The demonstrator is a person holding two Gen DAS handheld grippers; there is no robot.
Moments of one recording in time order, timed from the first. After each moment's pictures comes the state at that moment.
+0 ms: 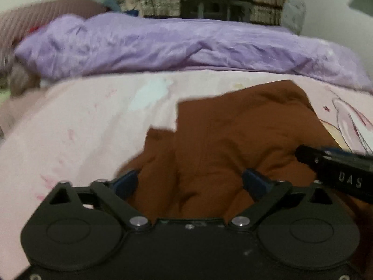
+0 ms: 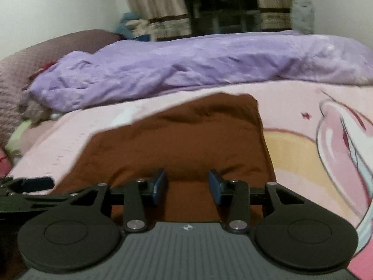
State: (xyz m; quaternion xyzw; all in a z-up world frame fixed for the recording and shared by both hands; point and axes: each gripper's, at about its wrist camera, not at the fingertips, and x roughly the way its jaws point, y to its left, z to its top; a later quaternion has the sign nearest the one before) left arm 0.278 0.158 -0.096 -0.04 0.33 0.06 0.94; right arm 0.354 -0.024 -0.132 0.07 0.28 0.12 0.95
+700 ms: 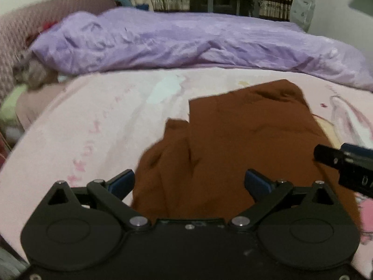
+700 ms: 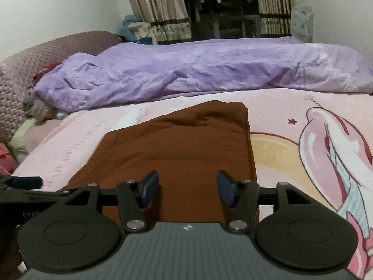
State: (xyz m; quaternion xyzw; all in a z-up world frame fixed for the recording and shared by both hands) left arm 0.226 0.157 -0.043 -0.03 0.36 0.08 0.93; right arm 0.291 -0.044 -0.081 0.05 0.29 0.15 0.95
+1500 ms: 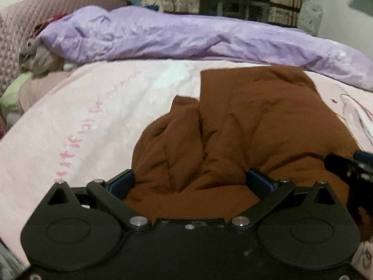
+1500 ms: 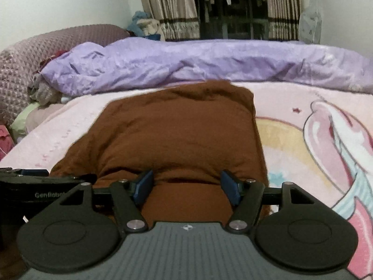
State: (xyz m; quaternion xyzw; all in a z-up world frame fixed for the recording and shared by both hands) left arm 0.210 0.158 -0.089 -0.03 0.34 0.10 0.94; right arm 0.278 -0.036 -0.109 0.01 0.28 0.15 0.95
